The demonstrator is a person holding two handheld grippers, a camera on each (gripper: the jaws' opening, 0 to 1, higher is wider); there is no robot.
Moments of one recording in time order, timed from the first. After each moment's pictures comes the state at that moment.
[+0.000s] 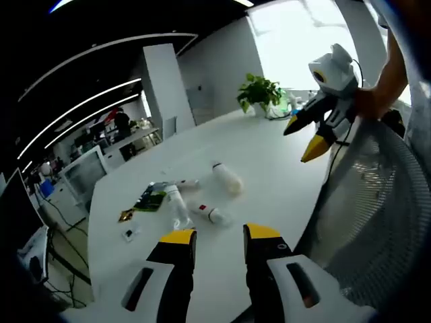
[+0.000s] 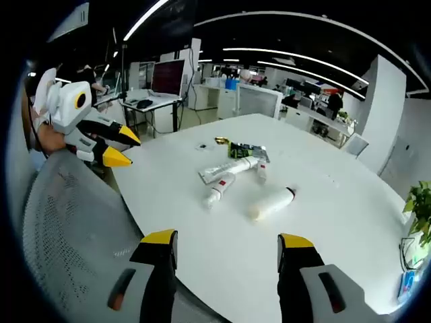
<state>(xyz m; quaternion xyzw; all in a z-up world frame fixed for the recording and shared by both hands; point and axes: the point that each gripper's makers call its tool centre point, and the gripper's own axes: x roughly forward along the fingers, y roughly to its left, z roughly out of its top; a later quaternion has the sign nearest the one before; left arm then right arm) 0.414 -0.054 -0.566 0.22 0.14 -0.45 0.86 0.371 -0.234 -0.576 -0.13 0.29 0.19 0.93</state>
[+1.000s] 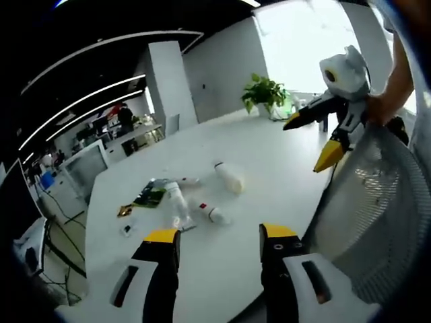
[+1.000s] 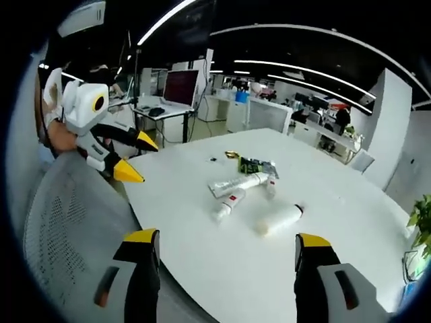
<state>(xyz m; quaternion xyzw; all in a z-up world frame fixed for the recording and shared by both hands) 0.419 -0.053 -0.567 0.19 0.15 -0.44 0.87 0.373 -0.215 -0.563 -0.13 0.25 0.22 0.93</state>
